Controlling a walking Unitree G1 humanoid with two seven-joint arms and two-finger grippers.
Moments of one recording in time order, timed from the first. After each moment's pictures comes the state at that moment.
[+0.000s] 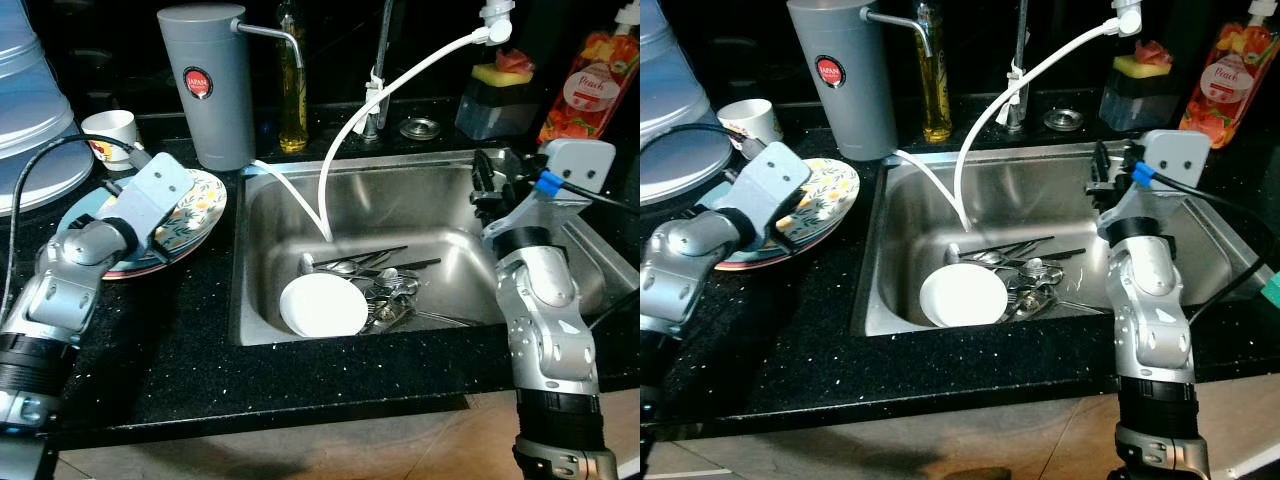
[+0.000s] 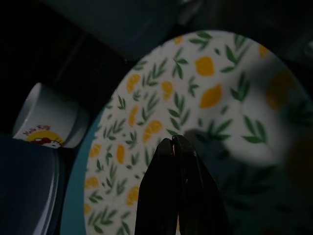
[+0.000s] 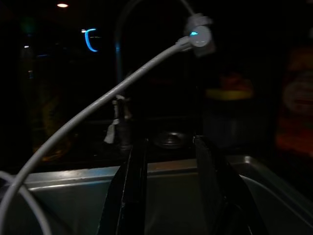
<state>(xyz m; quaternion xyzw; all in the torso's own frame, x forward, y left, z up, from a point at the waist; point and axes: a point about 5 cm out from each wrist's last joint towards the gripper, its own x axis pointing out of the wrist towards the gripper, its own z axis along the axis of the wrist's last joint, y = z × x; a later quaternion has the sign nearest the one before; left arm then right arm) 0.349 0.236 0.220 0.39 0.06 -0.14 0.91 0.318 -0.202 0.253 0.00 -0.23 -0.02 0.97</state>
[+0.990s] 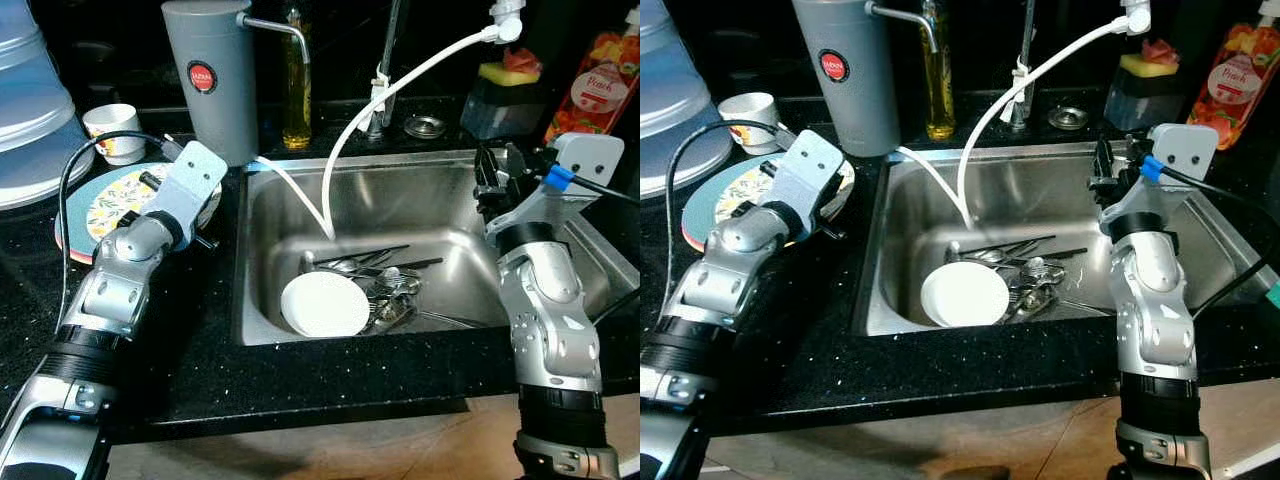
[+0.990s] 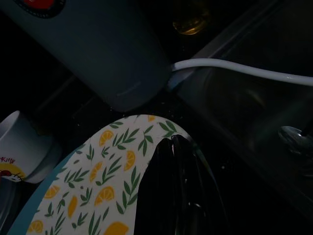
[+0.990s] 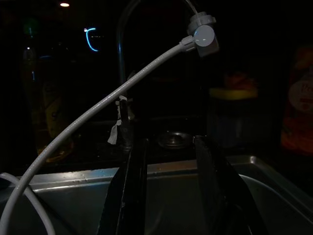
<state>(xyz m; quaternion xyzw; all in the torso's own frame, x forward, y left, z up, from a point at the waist) 0.363 0.189 0.225 0.28 -0.02 -0.12 0.95 0.319 -0.205 0.258 0.02 -0.23 -0.01 0.97</state>
